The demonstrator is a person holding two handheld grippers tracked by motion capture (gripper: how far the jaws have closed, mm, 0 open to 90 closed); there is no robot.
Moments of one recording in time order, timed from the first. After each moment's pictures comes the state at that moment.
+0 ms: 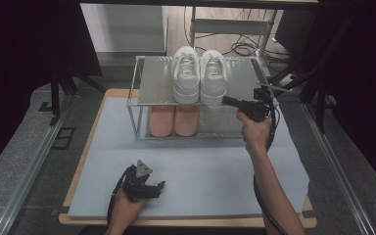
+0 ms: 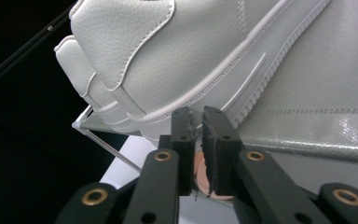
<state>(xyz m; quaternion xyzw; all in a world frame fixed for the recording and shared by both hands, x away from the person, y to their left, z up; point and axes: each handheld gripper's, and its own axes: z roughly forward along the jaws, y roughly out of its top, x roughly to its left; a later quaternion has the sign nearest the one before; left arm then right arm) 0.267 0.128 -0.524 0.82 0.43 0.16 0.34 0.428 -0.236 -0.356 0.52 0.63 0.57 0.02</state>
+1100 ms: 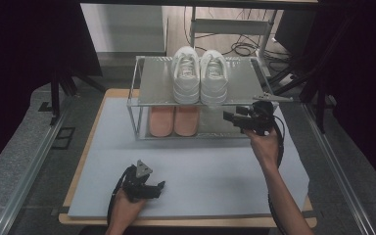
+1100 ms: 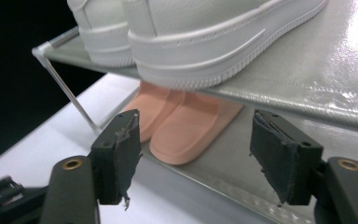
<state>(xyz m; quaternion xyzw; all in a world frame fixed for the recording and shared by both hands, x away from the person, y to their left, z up) 0.266 0.128 -0.524 0.82 0.43 0.16 0.34 0.389 -0.240 -0.360 0.43 0.73 0.51 0.14</state>
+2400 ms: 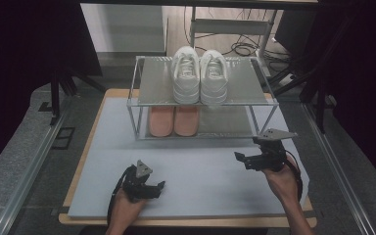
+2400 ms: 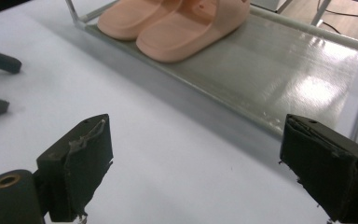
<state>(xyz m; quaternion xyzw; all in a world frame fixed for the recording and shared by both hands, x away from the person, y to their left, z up) 0.266 0.128 -0.524 0.82 0.43 0.16 0.34 0.319 -0.275 -0.413 0.37 0.81 0.41 0.19</state>
